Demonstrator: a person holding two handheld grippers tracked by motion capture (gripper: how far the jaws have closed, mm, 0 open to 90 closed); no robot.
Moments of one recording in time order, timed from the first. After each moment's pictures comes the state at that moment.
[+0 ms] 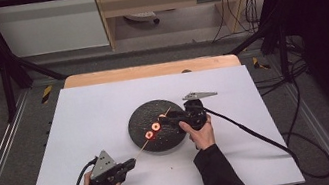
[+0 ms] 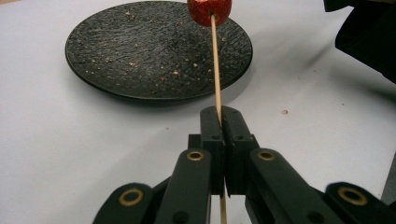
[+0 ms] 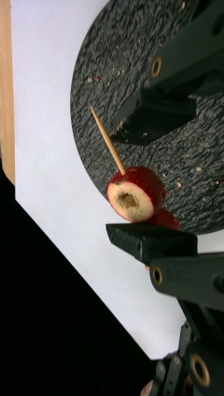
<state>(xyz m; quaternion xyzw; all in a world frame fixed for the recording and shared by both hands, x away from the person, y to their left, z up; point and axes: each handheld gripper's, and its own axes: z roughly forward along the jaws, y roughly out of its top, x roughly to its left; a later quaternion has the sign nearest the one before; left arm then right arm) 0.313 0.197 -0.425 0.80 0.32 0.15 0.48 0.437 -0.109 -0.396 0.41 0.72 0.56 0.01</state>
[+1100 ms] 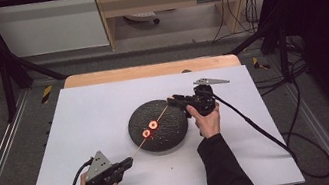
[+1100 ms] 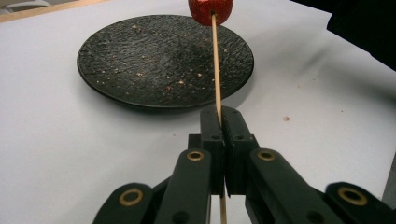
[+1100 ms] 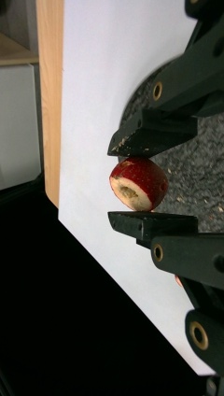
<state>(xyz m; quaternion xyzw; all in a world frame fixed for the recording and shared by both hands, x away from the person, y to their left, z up) 0.311 0.205 -0.422 0.79 0.32 0.16 0.49 0.457 -0.137 -0.367 0.44 0.69 0.58 0.05</state>
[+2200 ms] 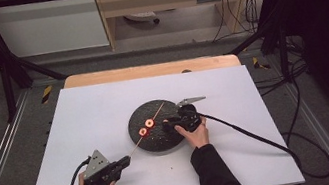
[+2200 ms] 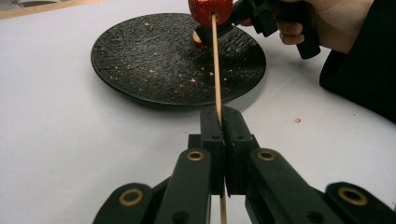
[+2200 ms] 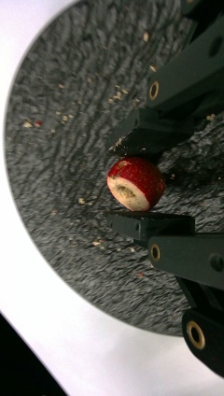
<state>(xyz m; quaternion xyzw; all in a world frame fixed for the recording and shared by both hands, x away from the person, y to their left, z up) 0.315 0.209 -0.424 0.79 0.34 0.16 0.49 0.463 -0.099 -0.448 0.44 0.77 0.46 0.04</state>
